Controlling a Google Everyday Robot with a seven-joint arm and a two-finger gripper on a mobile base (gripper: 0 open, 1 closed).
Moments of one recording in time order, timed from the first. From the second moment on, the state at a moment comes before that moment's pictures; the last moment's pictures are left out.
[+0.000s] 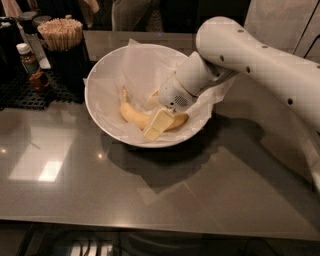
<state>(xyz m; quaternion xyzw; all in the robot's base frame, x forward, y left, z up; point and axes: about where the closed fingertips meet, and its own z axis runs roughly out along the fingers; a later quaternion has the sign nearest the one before) 0.552 0.033 0.819 -0.66 0.67 0.26 0.23</state>
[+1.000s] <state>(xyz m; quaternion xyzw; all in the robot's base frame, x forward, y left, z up) 0.552 0.034 0.819 -0.66 0.67 0.26 0.23</state>
